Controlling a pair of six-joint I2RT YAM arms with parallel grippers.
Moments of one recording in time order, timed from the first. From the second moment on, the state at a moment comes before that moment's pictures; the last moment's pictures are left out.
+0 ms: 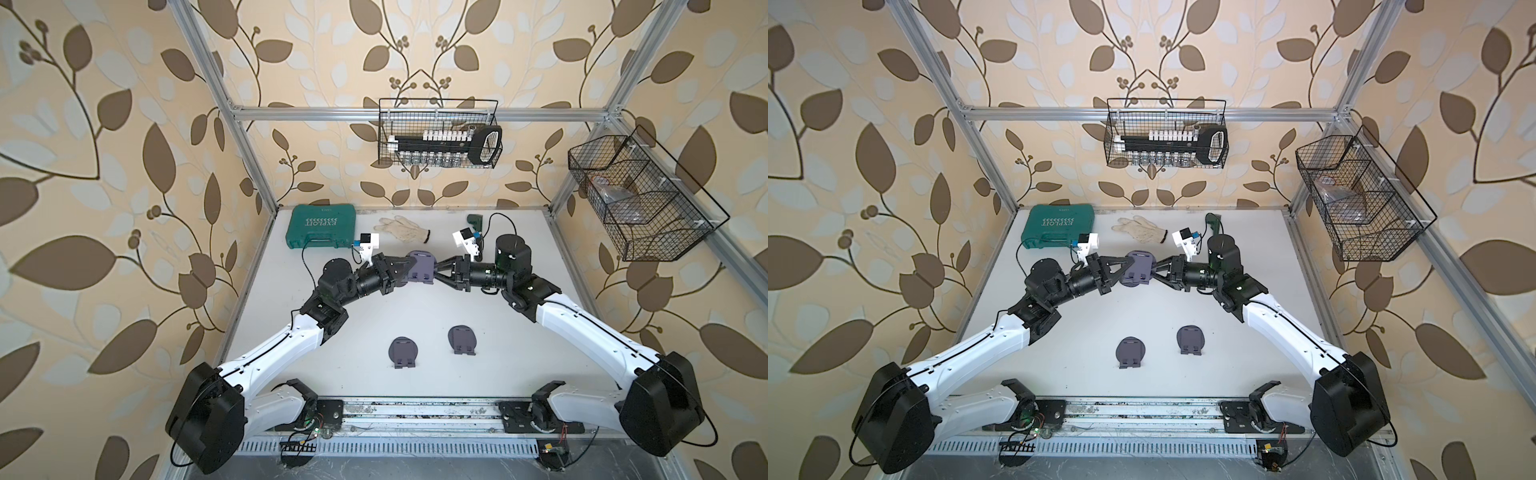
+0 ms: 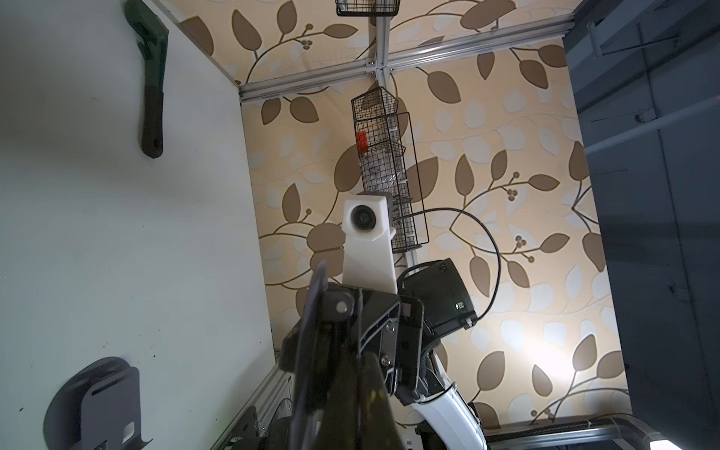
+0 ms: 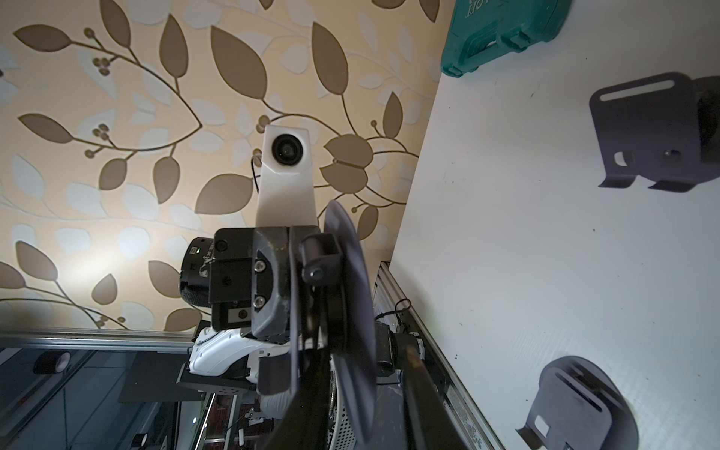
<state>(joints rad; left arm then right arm) -0.54 1.14 0.68 0.56 0.54 -1.43 0.45 1.27 0.91 0.09 -0.81 1.06</state>
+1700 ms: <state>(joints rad) -0.52 1.21 1.04 -0.07 0.86 -0.92 0.46 1.34 1.01 -0.14 -1.13 0.93</state>
